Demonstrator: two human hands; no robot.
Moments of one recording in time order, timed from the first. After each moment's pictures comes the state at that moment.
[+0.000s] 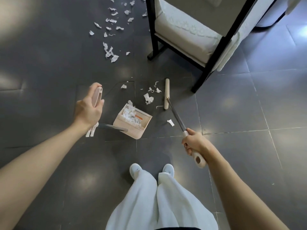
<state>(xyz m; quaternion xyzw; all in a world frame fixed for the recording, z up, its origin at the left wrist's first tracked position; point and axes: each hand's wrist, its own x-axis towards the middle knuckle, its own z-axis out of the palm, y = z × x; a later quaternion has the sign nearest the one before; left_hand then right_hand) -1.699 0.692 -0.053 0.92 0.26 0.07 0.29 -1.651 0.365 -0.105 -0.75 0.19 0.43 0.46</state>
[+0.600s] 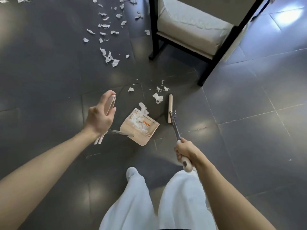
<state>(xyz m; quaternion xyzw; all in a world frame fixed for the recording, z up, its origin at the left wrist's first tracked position) -1.739 0.831 -0.061 0.93 0.15 0.02 0.33 -1.754 0.548 -0.152 -0.72 0.28 0.43 0.46</state>
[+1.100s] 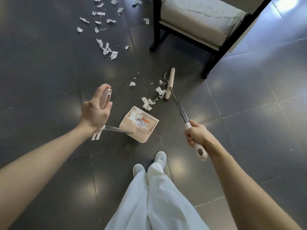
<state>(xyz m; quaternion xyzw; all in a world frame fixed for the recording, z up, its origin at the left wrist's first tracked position) -1.734 0.940 -0.077 0.92 0.16 0.00 0.35 -1.732 0.634 -0.128 -0.73 0.31 0.35 0.50</state>
